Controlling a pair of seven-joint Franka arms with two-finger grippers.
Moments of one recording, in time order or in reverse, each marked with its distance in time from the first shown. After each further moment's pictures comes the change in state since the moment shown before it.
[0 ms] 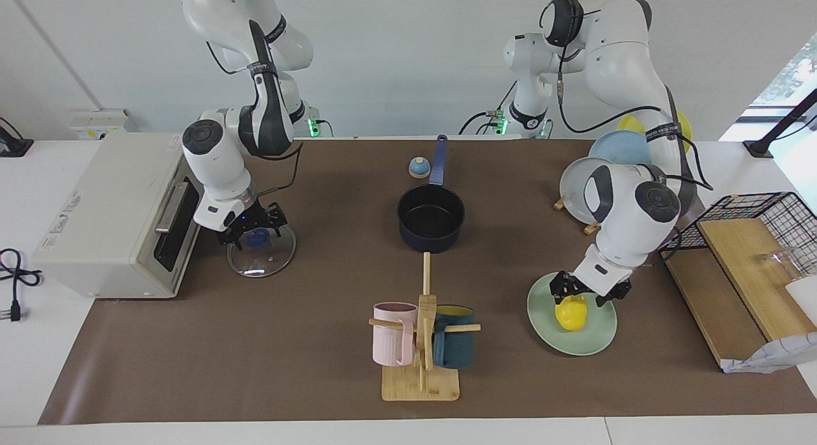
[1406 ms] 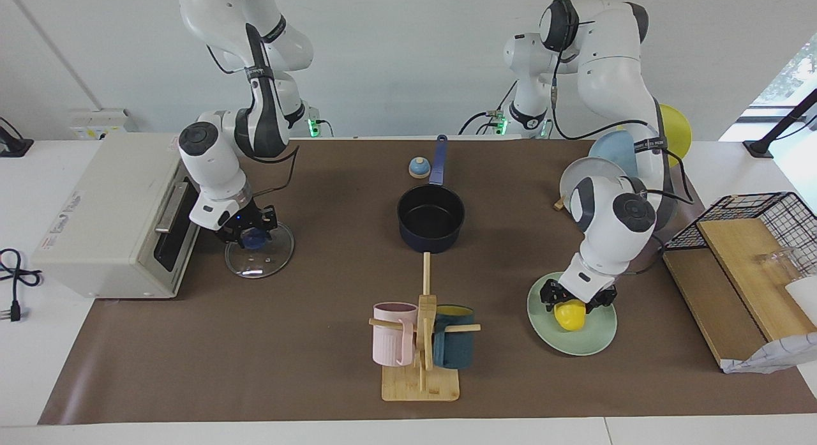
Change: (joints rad) left arm -0.024 0.025 0.007 -0.049 0.023 0.079 -0.021; right arm -0.027 -0.009 -0.003 -0.046 0.000 0.025 0.009
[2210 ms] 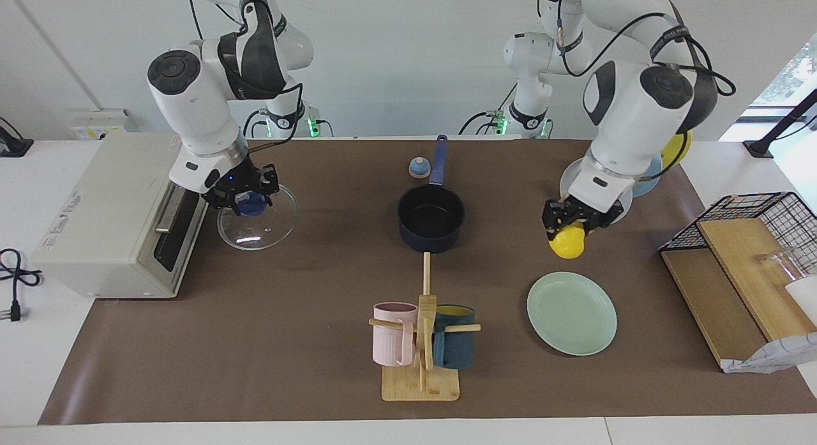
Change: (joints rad) left arm -0.119 -0.371 -0.020 0.014 -0.060 -0.440 -0.282; right arm 0.079 -0.034 0.020 0.442 0.011 -0.544 0.102
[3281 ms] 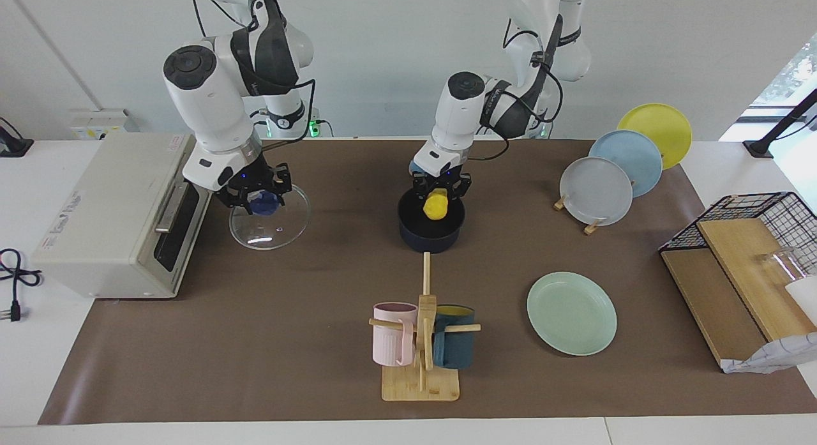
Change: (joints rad) left arm -0.425 -0.118 -0.001 -0.603 -0.005 0.535 -0.355; right arm 0.026 0.009 0.005 0.025 0.004 -0.005 0.059
